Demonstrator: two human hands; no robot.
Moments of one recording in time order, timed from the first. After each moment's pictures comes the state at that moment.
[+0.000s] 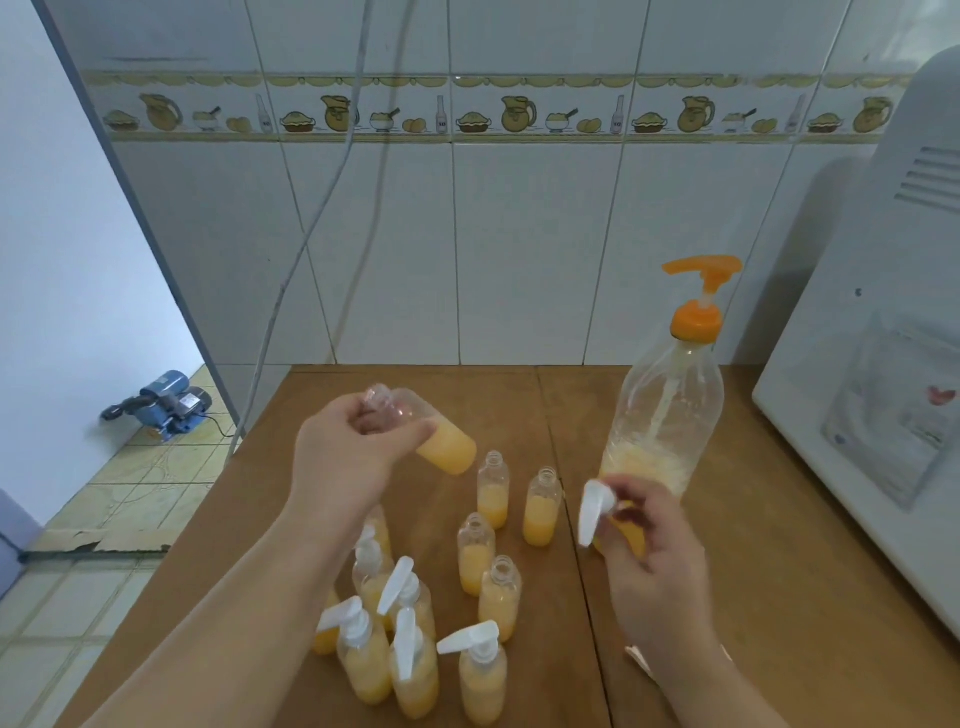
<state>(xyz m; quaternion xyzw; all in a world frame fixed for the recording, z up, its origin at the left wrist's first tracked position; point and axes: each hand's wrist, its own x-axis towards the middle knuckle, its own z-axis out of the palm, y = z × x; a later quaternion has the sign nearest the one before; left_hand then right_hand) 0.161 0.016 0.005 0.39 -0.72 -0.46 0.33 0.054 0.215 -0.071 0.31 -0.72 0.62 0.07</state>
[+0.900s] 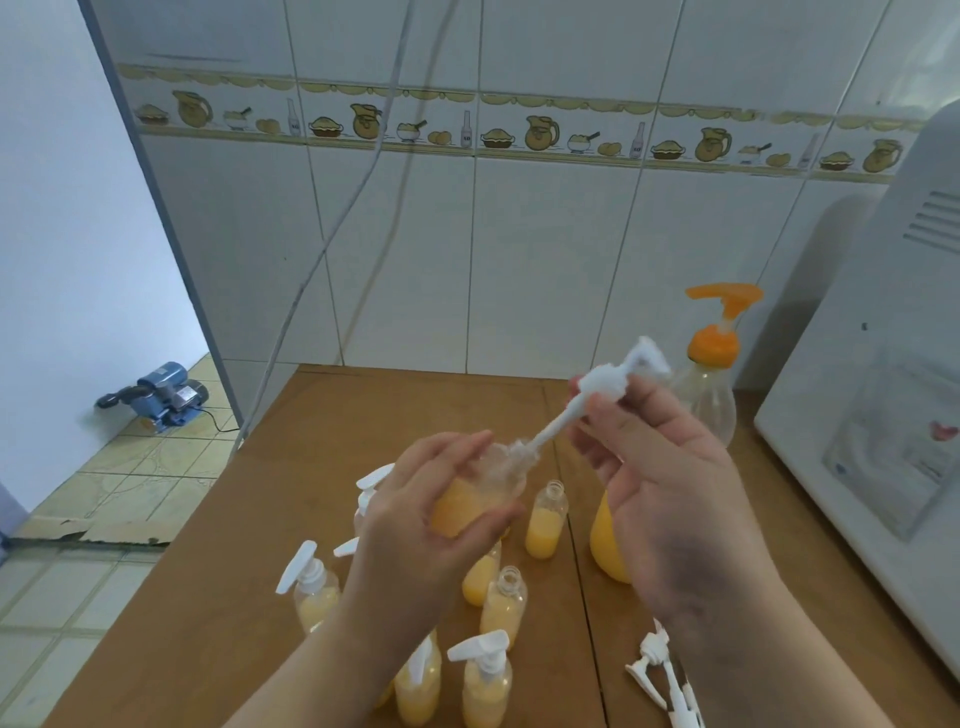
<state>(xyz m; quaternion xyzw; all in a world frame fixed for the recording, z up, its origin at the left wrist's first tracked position) 0.183 0.064 -0.015 0.13 -0.81 -0.36 0.44 0.086 0.189 0.054 0.20 -0.50 0.81 -0.23</state>
